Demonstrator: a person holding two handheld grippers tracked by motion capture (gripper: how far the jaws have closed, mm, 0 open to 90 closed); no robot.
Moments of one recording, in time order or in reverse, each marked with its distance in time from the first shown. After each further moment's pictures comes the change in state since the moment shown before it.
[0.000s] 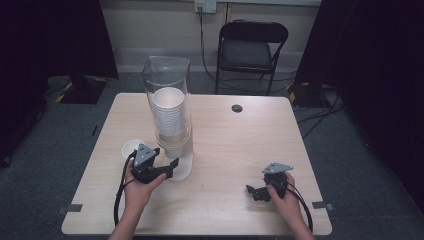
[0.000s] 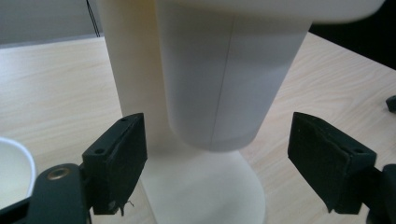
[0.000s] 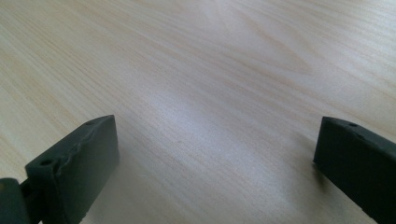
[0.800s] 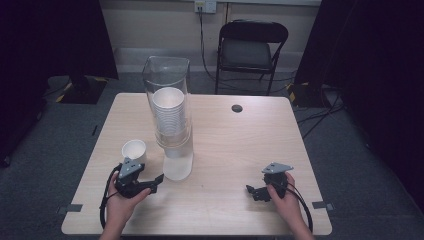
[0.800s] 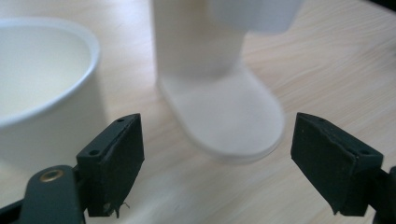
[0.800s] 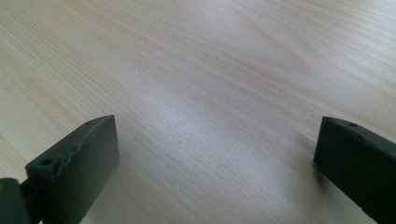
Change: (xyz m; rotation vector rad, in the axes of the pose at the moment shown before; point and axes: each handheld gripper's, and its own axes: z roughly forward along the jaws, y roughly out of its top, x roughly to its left) left arm 0.019 -0.034 -0.034 0.131 -0.013 0.021; right arm 0.000 0.000 0.000 0.000 0.000 0.001
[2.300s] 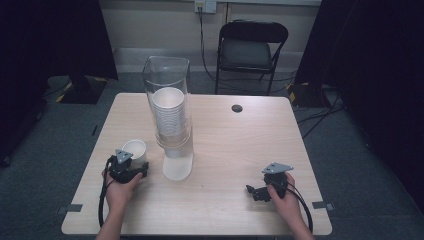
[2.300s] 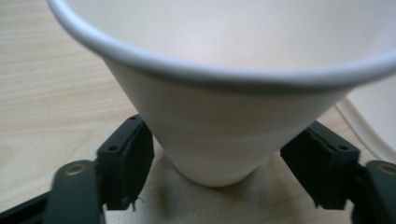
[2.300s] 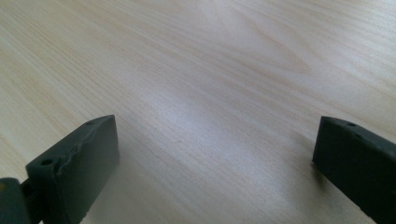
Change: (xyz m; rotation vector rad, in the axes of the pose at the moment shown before) left arm 0.065 -0.025 0.037 0.127 0.295 -0.119; right arm 0.000 0.000 0.000 0.000 -0.009 -0.003
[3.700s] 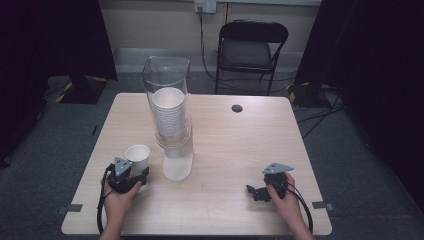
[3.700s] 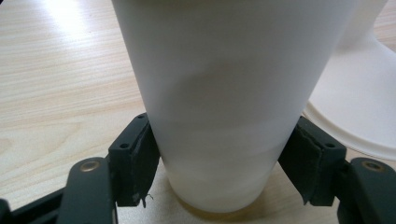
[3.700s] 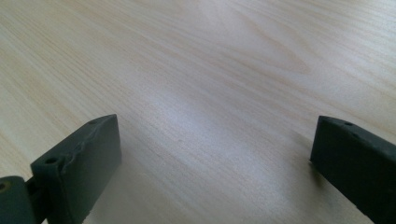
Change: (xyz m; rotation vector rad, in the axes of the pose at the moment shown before) left arm -0.012 -0.015 -0.023 -0.099 -0.033 0.049; right arm 0.000 0.000 -0.001 -0.006 0.004 0.003
